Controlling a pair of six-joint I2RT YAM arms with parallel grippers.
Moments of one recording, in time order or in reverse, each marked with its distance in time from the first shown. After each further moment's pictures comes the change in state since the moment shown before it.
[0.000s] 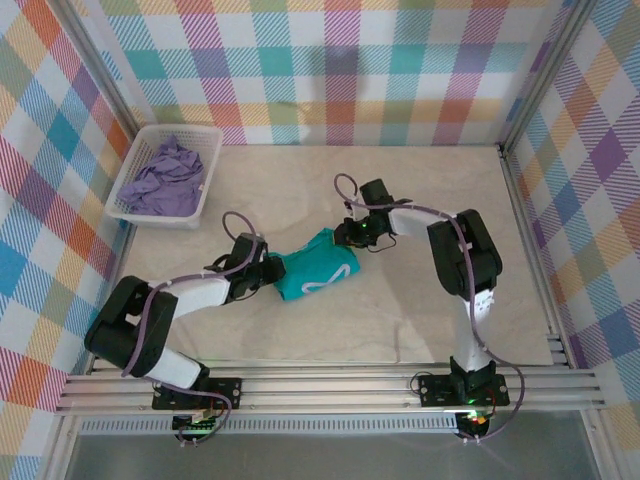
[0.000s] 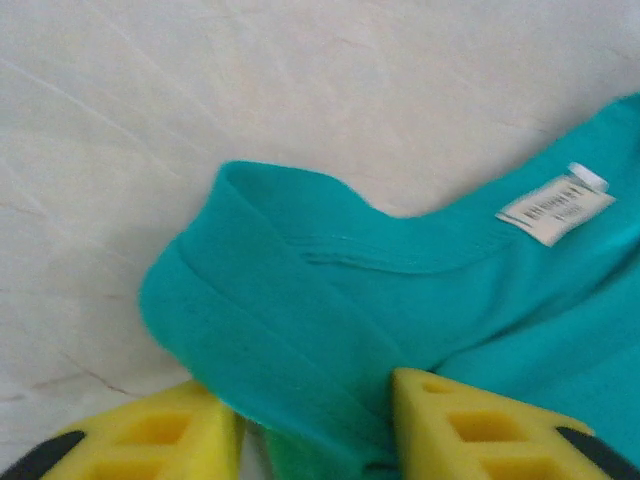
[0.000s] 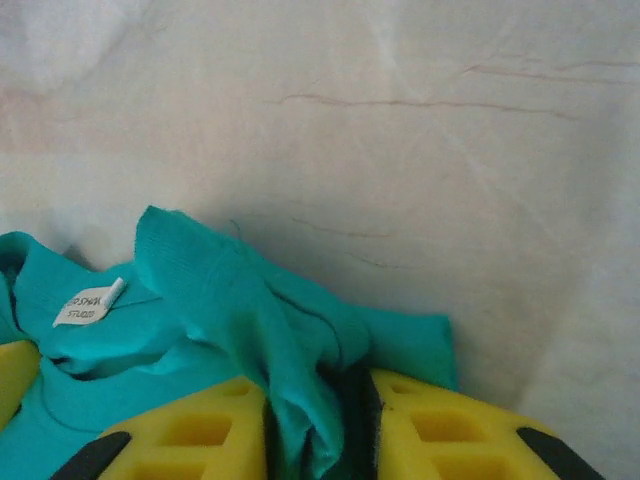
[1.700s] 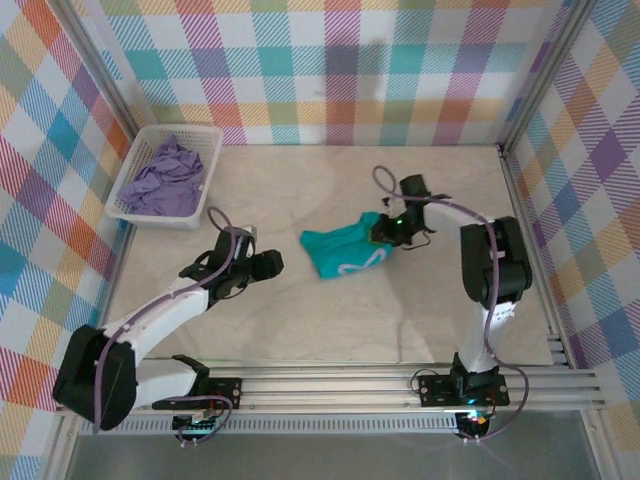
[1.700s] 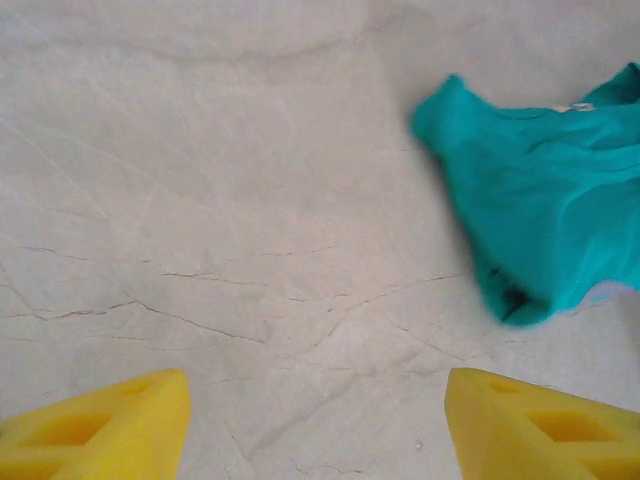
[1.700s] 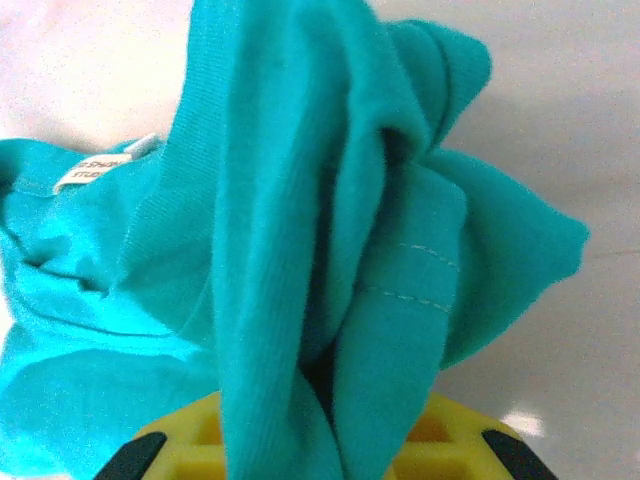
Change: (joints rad) left arm 0.001 -0.366 0.058 -0.332 0.041 0.054; right arm -0.290 -0.156 -0.067 -0.216 0.124 -0.158
